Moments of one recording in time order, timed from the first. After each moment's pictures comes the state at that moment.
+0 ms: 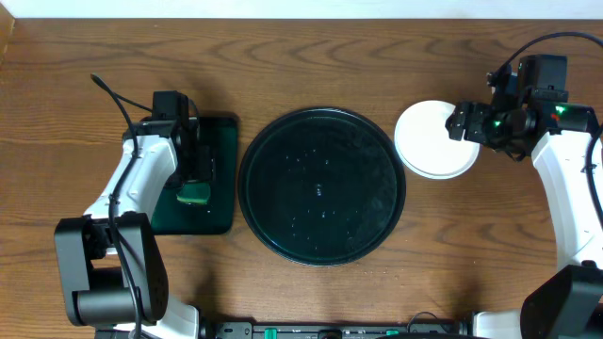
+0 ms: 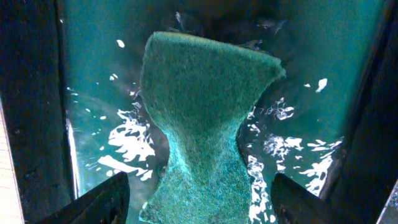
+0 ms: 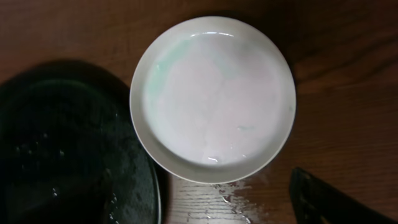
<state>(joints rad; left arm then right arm) 0.06 1.71 1.10 -0.80 -0.06 -0.04 -0.10 1.59 1.34 -0.88 -0.21 0.14</state>
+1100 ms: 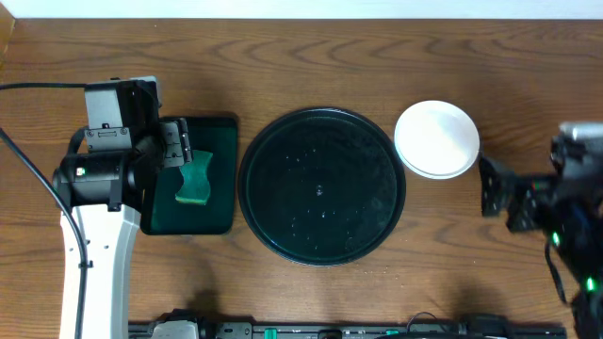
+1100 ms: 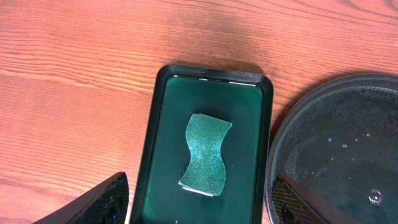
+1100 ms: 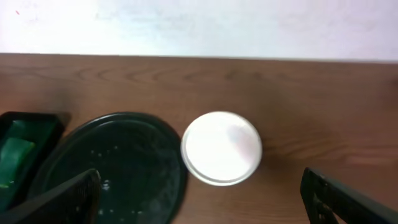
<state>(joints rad) 0.06 1.24 1.31 -0.99 -0.06 -0.04 -0.06 0.78 1.35 -1.05 -0.18 -0.02</state>
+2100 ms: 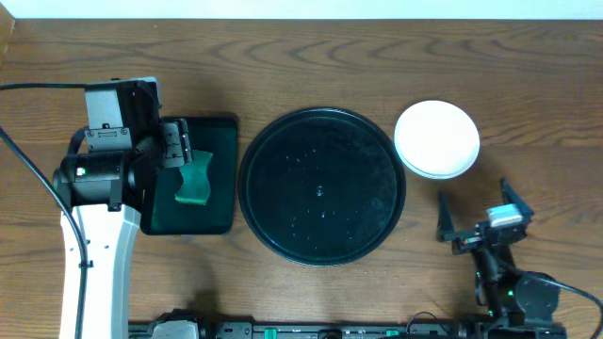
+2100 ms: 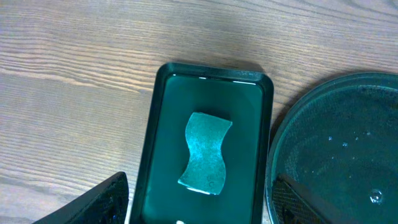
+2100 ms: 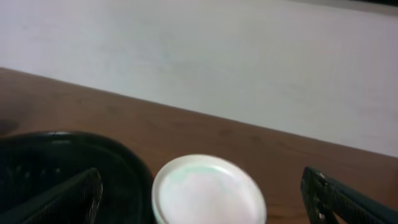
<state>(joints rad) 0.06 1.24 1.30 -0.99 -0.06 -0.04 -0.06 0.05 0.11 -0.05 -0.26 -0.12</state>
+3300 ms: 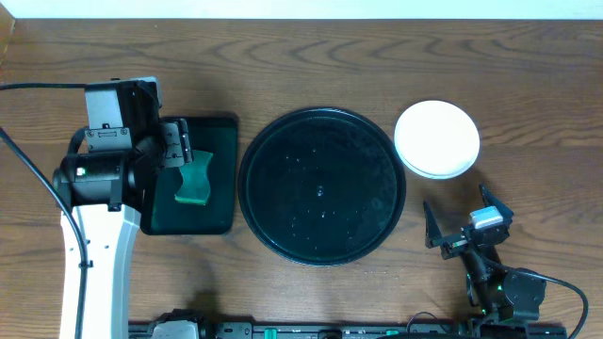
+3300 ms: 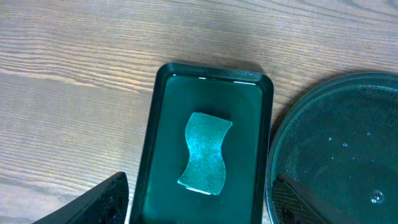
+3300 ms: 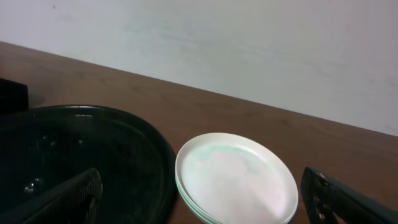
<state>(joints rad) 0.06 1.24 1.30 -0.99 -0.06 -0.04 -0.06 0.01 0.01 -0.04 -0.34 -0.12</state>
